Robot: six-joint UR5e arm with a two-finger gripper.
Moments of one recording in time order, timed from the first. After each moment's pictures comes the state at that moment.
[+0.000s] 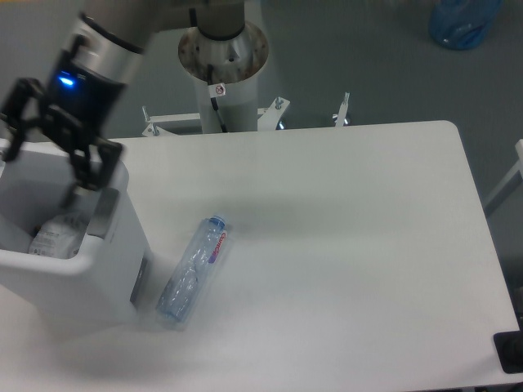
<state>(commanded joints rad) 2.37 -1.71 -1.57 -0.89 0.87 0.55</state>
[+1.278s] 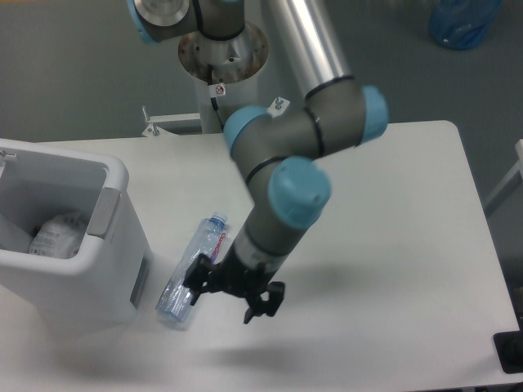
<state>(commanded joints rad) 2.29 -2.15 -1.39 -1.17 1.20 0.55</state>
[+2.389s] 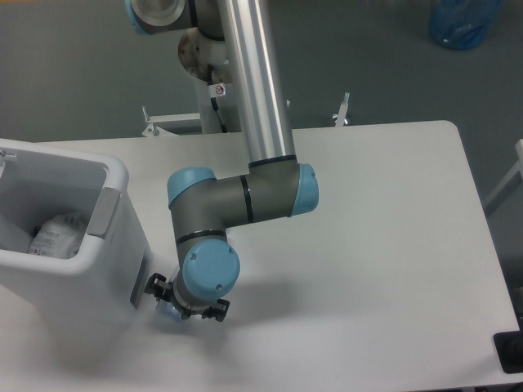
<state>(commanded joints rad) 2.20 -2.27 -1.37 -1.23 1.34 0.54</state>
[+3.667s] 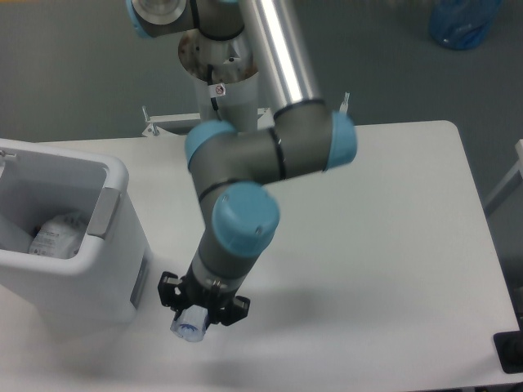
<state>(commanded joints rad) 2.34 -2.04 -1.21 -1.23 1.07 0.50</state>
